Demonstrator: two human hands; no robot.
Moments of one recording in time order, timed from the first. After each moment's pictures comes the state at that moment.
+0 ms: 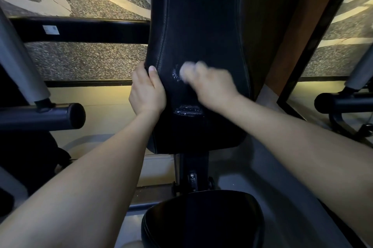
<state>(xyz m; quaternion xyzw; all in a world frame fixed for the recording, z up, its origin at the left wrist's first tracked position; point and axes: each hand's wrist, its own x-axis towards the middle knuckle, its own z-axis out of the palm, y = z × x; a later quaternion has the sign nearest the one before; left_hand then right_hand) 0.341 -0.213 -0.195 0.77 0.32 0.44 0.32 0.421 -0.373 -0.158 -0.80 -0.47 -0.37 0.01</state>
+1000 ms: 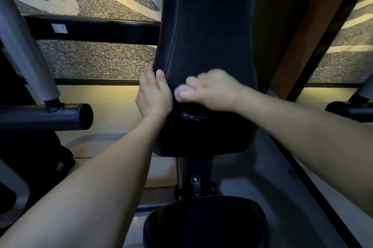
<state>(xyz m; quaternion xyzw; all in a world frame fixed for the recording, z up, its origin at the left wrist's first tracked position) 0.342 -0.207 -0.200 0.77 0.32 0.44 0.33 0.430 -0.365 -0.140 -0.66 -0.64 -0.36 -0.13</state>
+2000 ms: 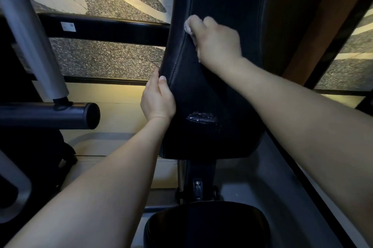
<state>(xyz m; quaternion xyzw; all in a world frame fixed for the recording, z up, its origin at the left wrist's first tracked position) 0.337 -0.202 -0.205 0.71 0.30 0.47 0.43 0.439 -0.304 -0.068 -0.80 -0.44 -0.40 0.07</state>
